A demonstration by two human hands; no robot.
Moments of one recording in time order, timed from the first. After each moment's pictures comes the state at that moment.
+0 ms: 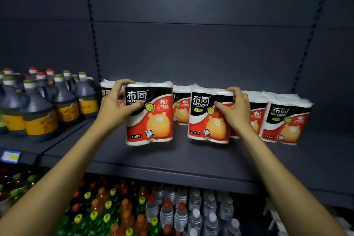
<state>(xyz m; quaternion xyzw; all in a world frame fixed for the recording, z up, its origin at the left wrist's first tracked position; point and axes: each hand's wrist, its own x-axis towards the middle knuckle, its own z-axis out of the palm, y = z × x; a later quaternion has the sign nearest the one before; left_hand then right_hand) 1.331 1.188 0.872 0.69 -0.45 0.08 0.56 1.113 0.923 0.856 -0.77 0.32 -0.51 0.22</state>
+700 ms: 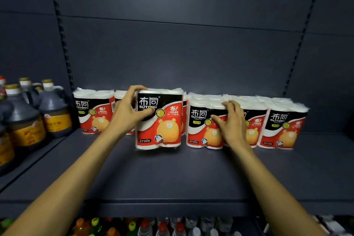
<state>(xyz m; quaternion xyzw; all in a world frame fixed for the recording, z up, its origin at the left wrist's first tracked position) 1.398 1.088 0.865 0.63 -0.53 0.03 0.56 1.157 0.869 0.815 -0.78 0.39 -0.49 0.04</state>
